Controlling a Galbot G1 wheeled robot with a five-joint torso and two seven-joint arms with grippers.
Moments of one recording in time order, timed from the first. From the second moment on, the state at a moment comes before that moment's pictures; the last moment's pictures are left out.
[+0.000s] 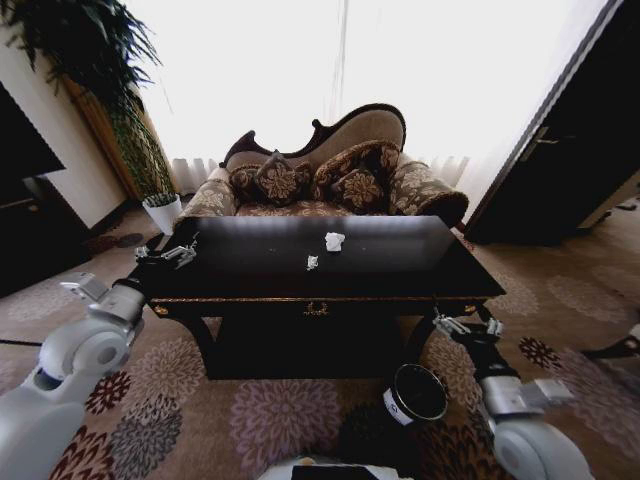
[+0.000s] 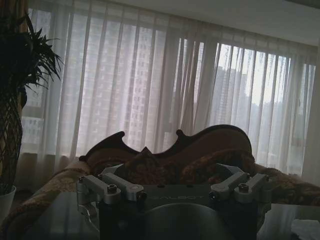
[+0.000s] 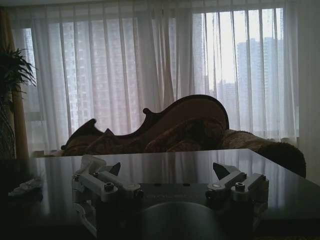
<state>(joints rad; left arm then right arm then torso) 1.34 -0.71 -0.81 -2.18 -1.05 0.16 -0.16 -1.75 0.98 0.83 2.28 0.69 0.03 0.11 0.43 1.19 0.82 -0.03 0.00</state>
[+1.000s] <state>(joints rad) 1.34 -0.71 -0.81 -2.18 -1.05 0.16 -0.16 -1.02 0.65 0.38 1.93 0.95 -0.18 0.08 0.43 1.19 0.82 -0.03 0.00</state>
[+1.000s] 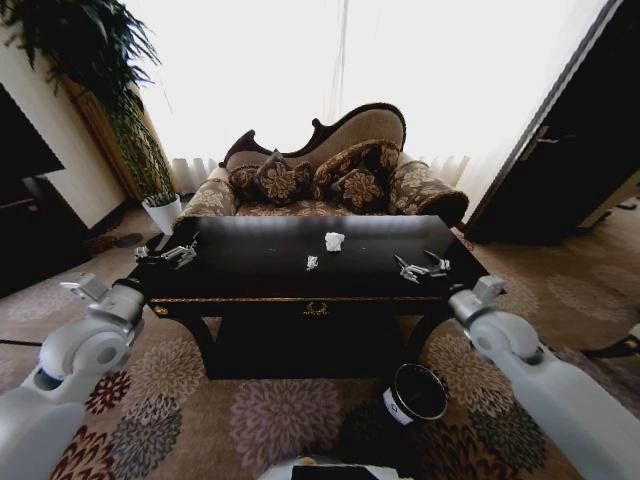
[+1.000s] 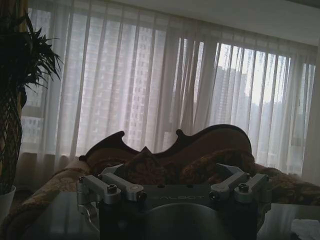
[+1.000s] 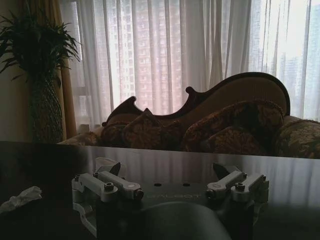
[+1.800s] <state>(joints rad) 1.34 -0.71 -0.81 -2.18 -1.05 0.16 -0.16 -0.45 0.77 -0.21 1.56 0.95 -0.17 0.08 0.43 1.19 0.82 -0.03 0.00</state>
